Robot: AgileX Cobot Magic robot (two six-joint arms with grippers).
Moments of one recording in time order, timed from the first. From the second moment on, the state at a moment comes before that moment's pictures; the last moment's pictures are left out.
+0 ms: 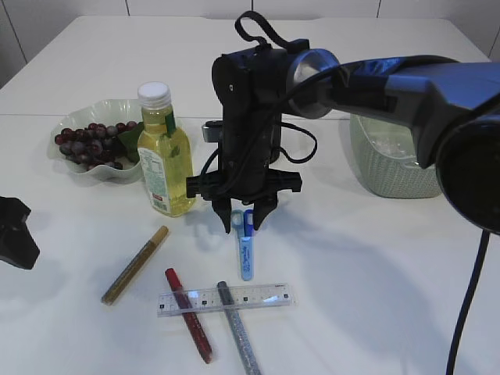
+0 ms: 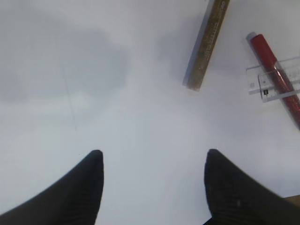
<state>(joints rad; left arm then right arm) -0.17 1.39 -0.86 -0.17 0.88 -0.03 0.59 2.39 -2.04 0.06 1.23 0.46</state>
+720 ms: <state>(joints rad) -0.17 1.39 -0.86 -0.17 0.88 -0.03 0.59 2.41 -2.04 0.05 1.23 0.46</state>
